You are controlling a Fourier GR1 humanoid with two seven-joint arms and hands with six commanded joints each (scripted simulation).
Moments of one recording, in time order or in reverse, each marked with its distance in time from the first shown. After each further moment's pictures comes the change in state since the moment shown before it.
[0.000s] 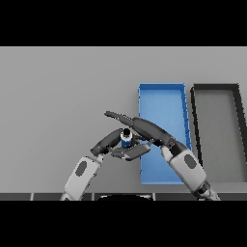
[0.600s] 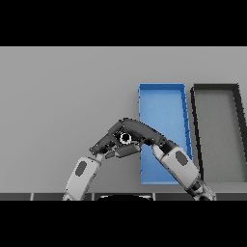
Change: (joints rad) left arm 0.022 -0.039 0.053 0.004 -0.002 -0.062 0.041; right arm -0.049 0.061 0.046 0.071 -0.032 -0.016 -0.087
